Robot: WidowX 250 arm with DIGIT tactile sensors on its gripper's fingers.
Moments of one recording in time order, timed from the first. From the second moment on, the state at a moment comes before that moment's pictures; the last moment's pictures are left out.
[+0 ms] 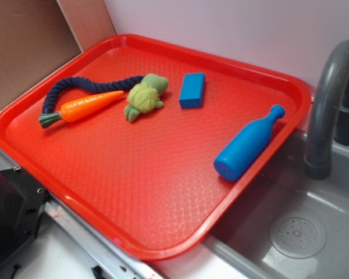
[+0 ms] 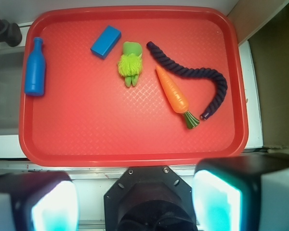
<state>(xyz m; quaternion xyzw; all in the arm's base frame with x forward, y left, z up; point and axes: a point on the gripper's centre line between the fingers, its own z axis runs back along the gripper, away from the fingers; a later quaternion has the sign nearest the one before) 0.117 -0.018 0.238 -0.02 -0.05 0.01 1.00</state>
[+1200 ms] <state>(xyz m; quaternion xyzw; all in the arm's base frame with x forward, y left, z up) 0.171 0.044 0.149 0.05 -0.05 -0.11 0.99</state>
